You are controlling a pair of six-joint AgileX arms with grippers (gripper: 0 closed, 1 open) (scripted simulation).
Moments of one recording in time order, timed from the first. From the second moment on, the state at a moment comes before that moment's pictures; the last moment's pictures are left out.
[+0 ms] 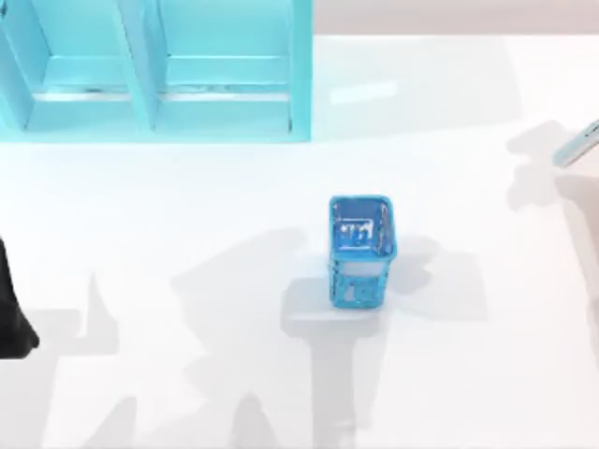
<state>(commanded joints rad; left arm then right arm) 0.00 0.00 0.00 0.00 0.00 0.00 -0.09 1.48 1.27 -0.68 -0.51 -0.45</state>
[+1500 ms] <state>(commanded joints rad) 0.00 0.00 0.00 0.00 0.00 0.00 -0.41 1.42 1.21 -0.91 -0.22 -0.65</state>
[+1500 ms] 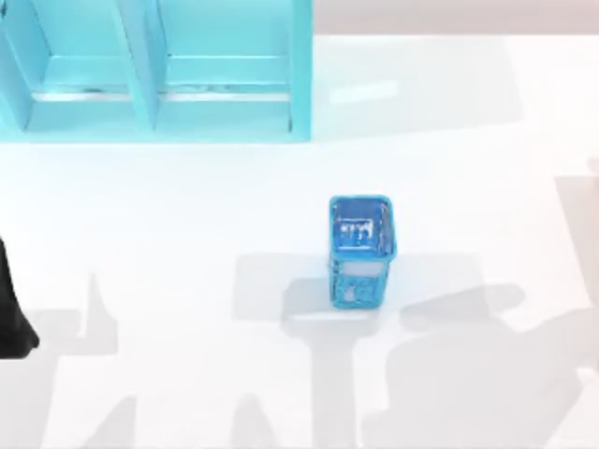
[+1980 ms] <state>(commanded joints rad) 0.00 0.00 0.00 0.00 0.00 0.00 -0.41 1.42 1.21 -0.91 -0.22 -0.65</state>
